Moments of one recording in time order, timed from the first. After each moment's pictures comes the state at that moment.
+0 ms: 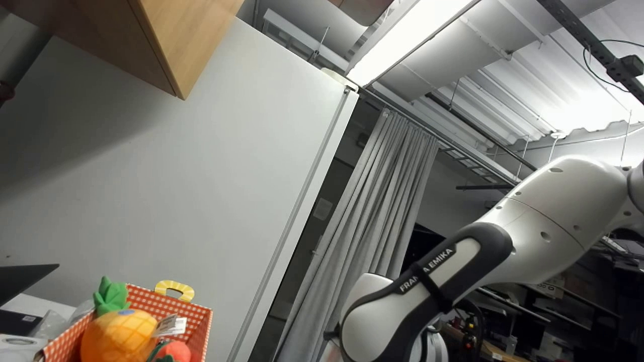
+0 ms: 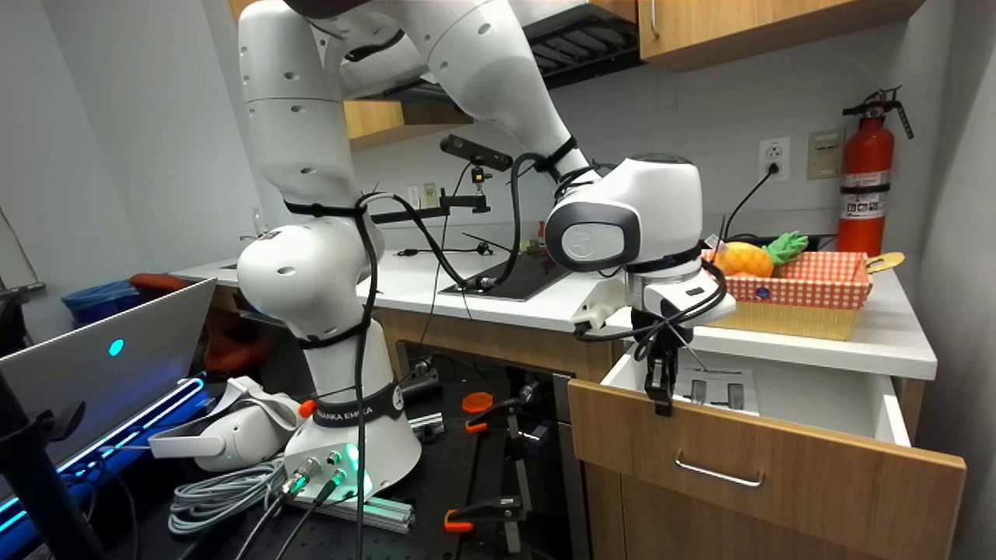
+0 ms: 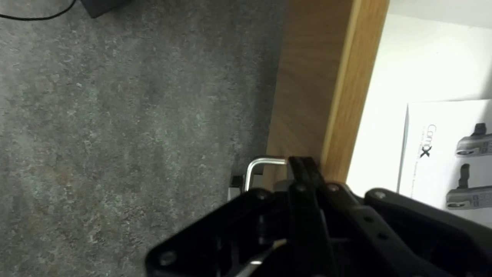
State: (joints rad) arm -0.03 0.09 0.01 -2.59 0.20 2.70 0.22
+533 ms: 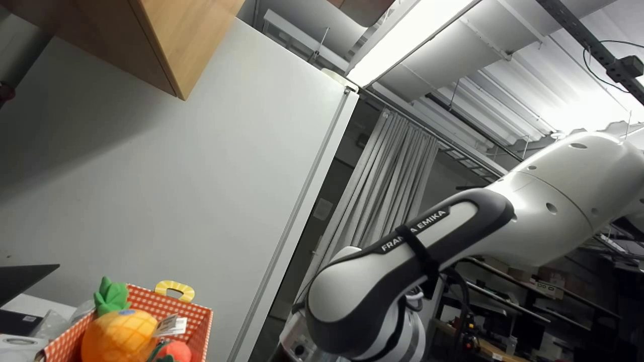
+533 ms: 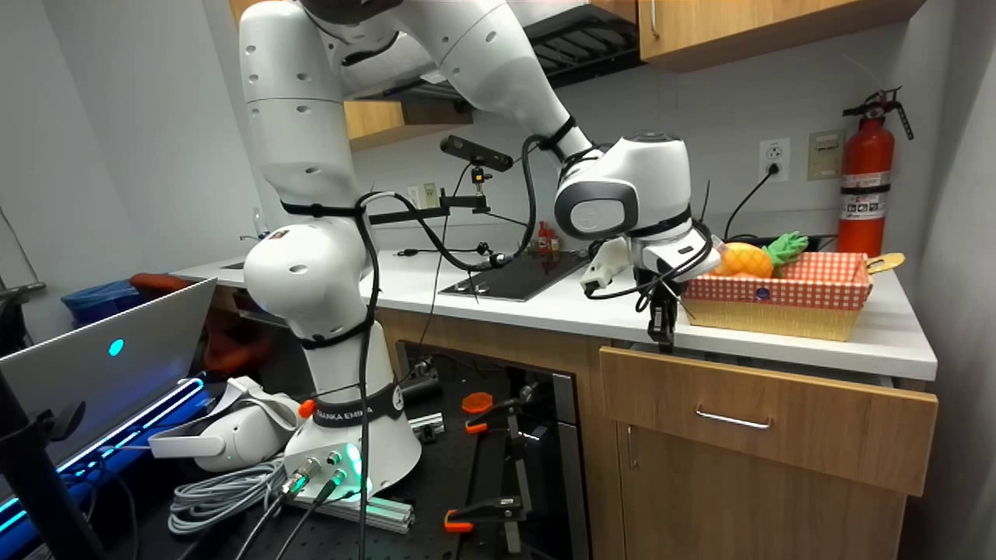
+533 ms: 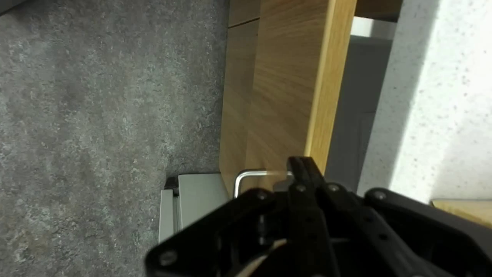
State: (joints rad) arm 0.07 0.09 0.13 -2.51 0.43 2.71 0.25
